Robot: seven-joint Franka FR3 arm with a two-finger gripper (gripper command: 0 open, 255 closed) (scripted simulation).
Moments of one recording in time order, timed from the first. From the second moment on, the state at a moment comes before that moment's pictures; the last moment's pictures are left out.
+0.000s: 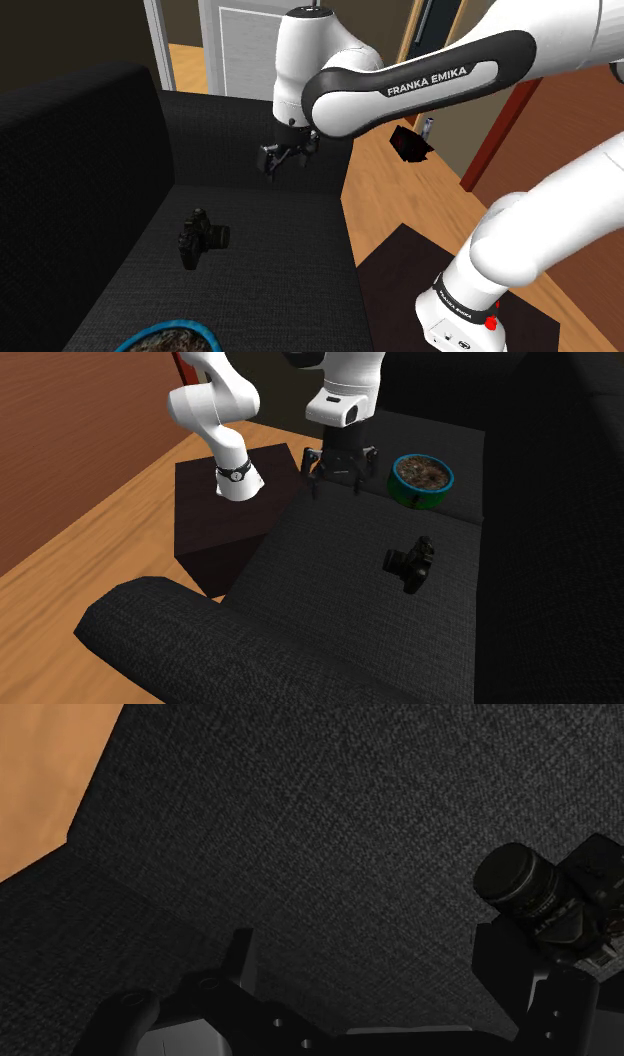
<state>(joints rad) -0.02 -0.33 0.50 -2.32 -0.04 2.14 0.58</state>
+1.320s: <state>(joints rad) 0.20 0.55 0.58 -1.66 -0.64 2.09 1.25</state>
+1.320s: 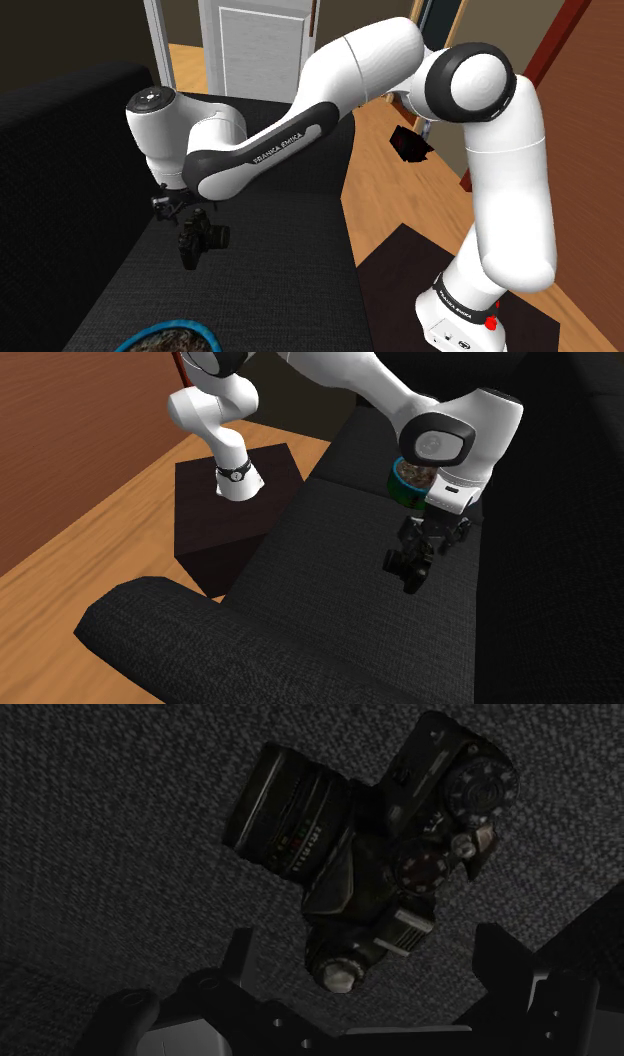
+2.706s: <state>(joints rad) 0.22 0.63 0.54 -1.64 -0.69 2.15 1.28</state>
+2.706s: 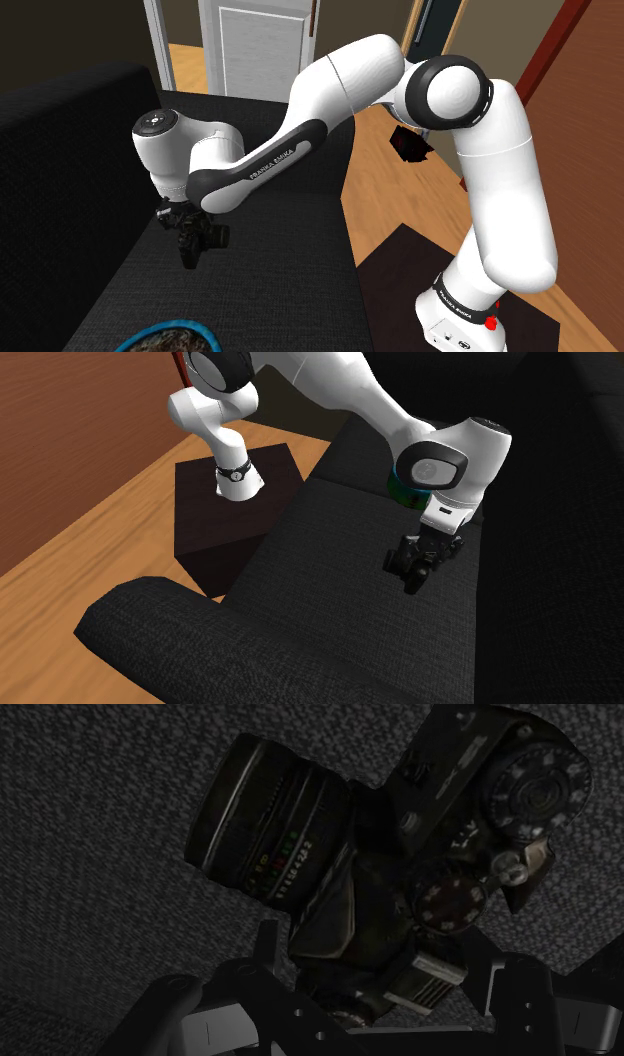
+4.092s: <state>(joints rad) 0.20 0.53 0.59 -1.58 -0.61 2.01 1.20</state>
